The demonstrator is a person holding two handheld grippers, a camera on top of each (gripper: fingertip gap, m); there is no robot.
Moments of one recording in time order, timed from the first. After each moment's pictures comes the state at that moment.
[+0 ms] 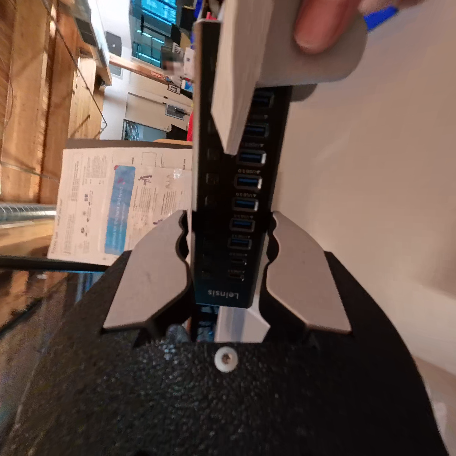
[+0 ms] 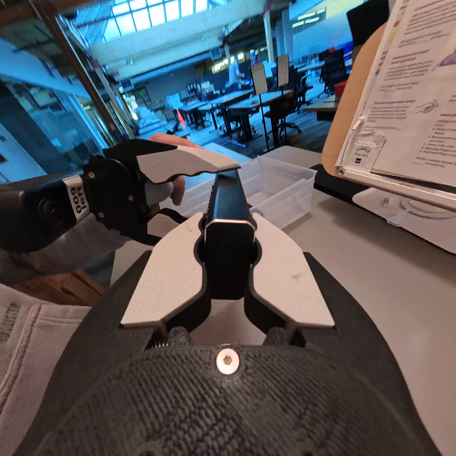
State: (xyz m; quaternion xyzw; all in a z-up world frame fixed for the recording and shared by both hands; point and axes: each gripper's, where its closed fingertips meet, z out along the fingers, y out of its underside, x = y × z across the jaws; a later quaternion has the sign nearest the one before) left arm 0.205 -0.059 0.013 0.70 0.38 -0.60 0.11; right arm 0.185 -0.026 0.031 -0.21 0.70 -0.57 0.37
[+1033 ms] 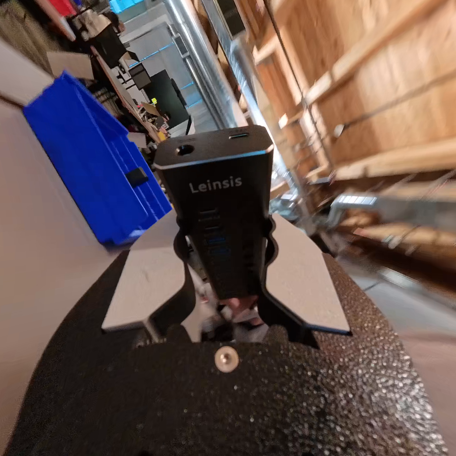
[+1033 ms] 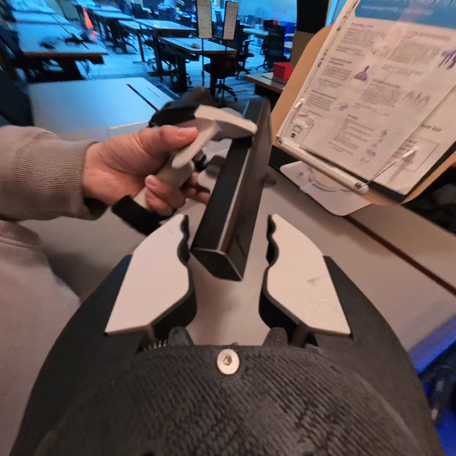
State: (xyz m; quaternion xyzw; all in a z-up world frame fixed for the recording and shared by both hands) left arm 0.133 -0.019 0.025 0.13 0.59 -0.16 -0.78; right arm 0.135 0.028 0.009 -0.26 0.75 -0.58 0.16
